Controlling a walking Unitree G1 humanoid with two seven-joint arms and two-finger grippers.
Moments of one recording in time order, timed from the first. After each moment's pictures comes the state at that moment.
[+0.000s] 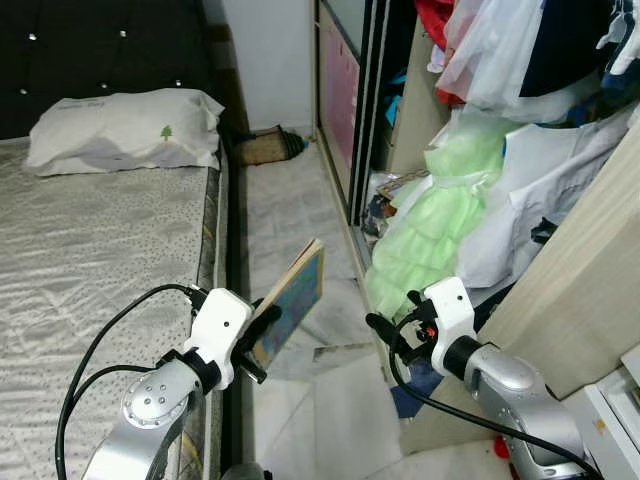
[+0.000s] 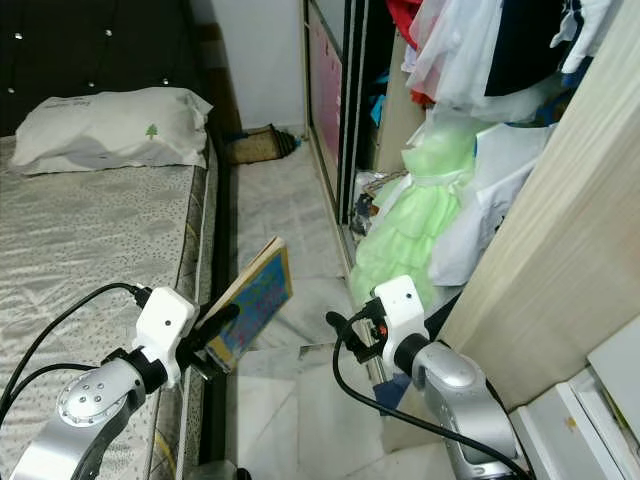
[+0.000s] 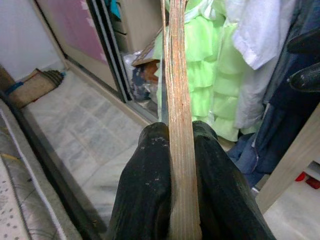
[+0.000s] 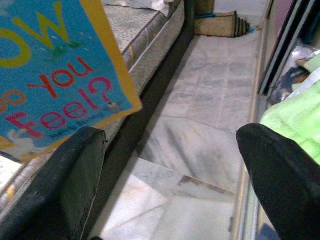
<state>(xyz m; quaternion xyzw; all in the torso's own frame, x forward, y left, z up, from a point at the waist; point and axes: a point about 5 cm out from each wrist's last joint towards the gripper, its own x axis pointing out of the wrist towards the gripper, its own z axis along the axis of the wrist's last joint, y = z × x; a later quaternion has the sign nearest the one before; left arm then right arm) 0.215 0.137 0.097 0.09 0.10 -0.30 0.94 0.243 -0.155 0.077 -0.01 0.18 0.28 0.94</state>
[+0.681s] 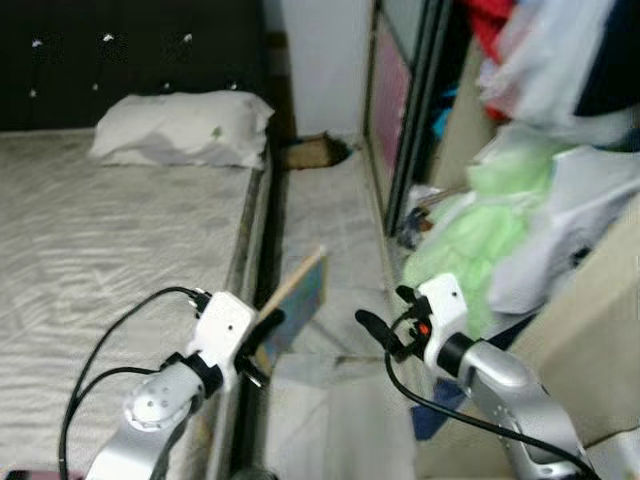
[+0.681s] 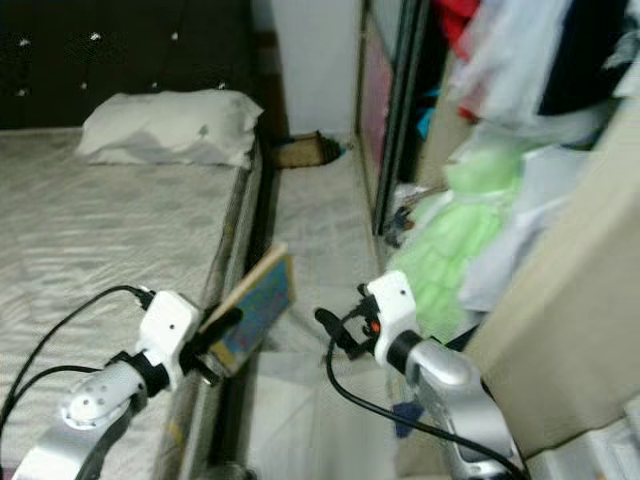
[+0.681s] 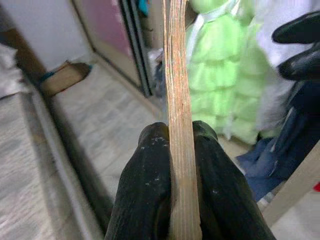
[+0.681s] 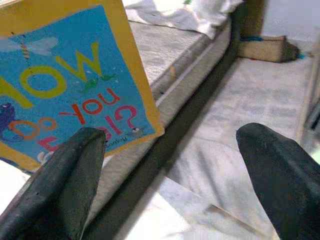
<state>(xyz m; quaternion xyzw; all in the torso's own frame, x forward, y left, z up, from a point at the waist) 0.213 0.132 0.094 0.09 0.10 -0.31 0.94 0.243 -0.150 0.083 0.00 0.16 0.29 0.94</state>
